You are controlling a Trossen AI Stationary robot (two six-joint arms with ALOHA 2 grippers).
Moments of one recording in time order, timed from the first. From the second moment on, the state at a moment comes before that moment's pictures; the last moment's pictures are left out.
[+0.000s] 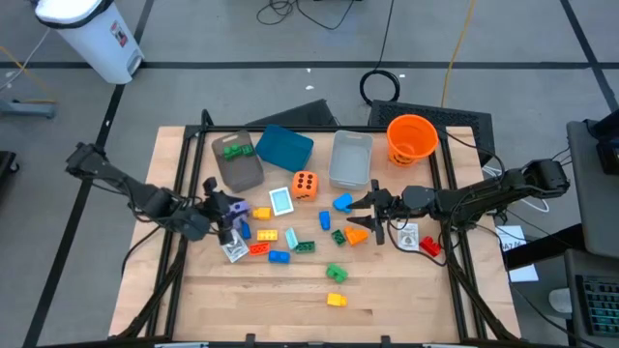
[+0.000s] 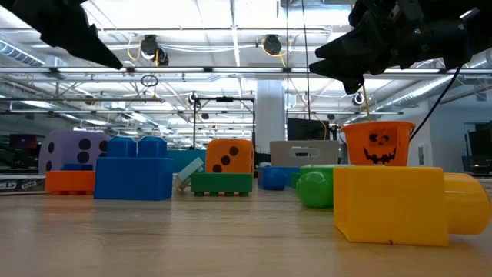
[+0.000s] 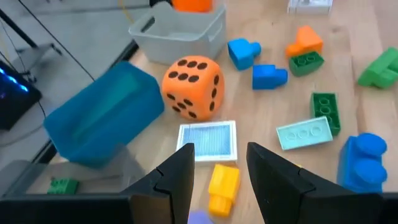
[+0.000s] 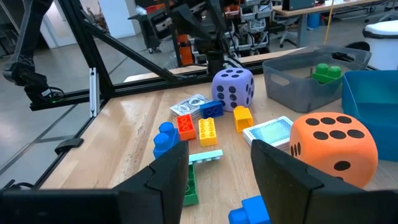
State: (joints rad) left arm -0.50 0.83 0.65 -0.61 -0.76 -0.42; right arm 0.09 1.14 0.38 0.63 0.05 0.20
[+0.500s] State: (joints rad) left arm -0.50 0.97 0.68 -0.68 -0.68 -0.48; right arm 0.09 1.14 0.38 0.63 0.05 0.20
